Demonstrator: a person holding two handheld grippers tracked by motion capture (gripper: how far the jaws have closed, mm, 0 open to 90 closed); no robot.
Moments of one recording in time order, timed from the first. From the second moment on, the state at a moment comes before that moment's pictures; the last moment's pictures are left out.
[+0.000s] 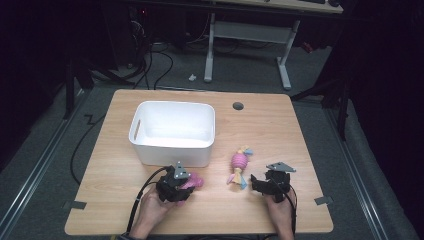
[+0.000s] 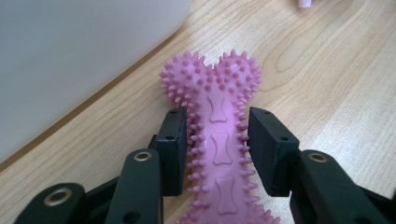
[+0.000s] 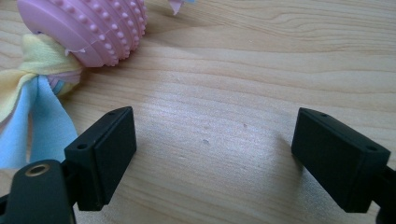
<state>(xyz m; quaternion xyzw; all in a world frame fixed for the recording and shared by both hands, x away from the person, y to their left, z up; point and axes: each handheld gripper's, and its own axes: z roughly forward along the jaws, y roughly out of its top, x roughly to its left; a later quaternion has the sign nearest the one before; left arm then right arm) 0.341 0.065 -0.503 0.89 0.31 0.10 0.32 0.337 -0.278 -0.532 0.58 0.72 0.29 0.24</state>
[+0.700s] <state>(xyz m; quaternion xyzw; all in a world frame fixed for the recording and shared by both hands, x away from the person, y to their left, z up) 0.331 0.091 -0.473 0.88 0.31 0.10 0.34 0.336 -0.277 -0.532 0.57 0.73 0.29 0.24</state>
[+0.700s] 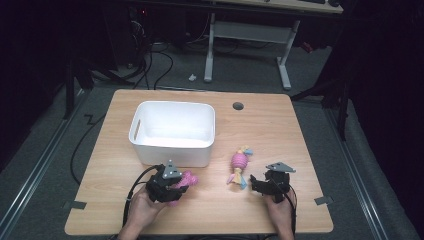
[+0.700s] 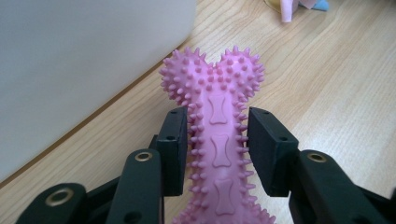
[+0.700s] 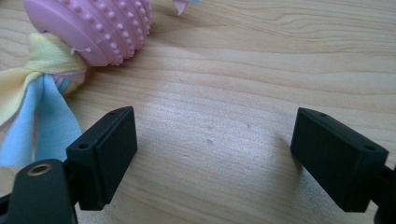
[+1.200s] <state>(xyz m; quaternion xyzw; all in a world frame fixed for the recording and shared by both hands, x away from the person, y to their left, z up) 0.328 0.124 -0.419 0.86 0.32 0.10 0.38 0.336 -0.276 -0.532 0.57 0.73 0.29 0.24</state>
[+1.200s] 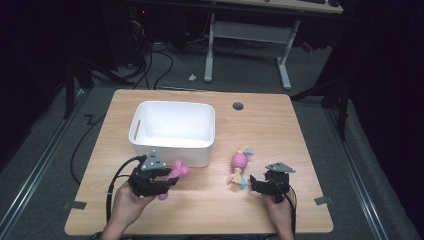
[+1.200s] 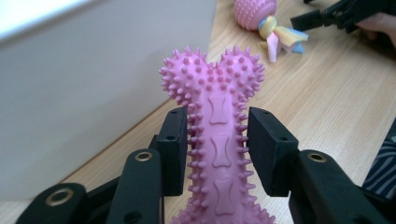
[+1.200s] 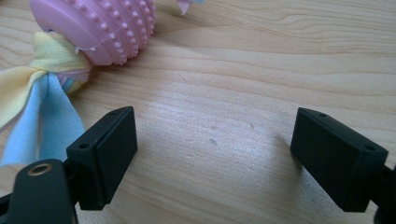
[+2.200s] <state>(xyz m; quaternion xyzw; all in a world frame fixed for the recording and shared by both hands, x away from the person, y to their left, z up) 0.334 0.147 -0.339 0.85 0.31 0.14 0.40 0.335 -0.276 -0.532 0.57 0.73 0.29 0.24</state>
